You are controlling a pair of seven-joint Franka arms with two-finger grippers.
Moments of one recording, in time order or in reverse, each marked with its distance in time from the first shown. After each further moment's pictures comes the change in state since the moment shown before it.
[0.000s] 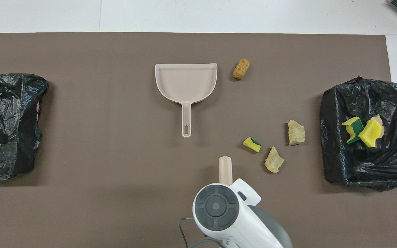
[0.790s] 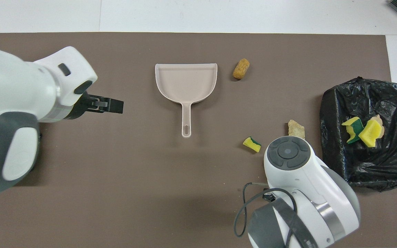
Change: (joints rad) left arm -0.290 0.230 -0.036 -0.004 -0.057 0.395 -0.230; right arm -0.284 -0.010 -0.008 -0.044 -0.203 -0.115 -0.075
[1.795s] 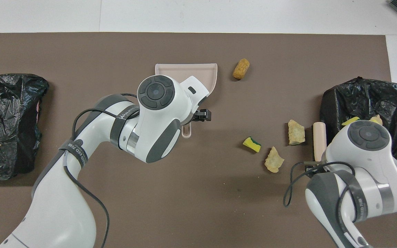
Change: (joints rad) left arm -0.261 0.380 -0.017 0.050 0.000 0.271 -0.289; right arm -0.325 0.003 0.007 -0.171 -0.078 0.355 -0.384
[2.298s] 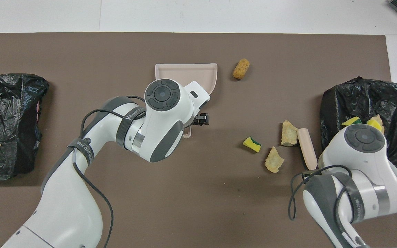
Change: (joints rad) left arm -0.004 0.024 0.004 -0.008 0.013 -0.001 0.001; right arm -0.005 -0.002 0.004 -0.025 0.052 0.000 -0.250
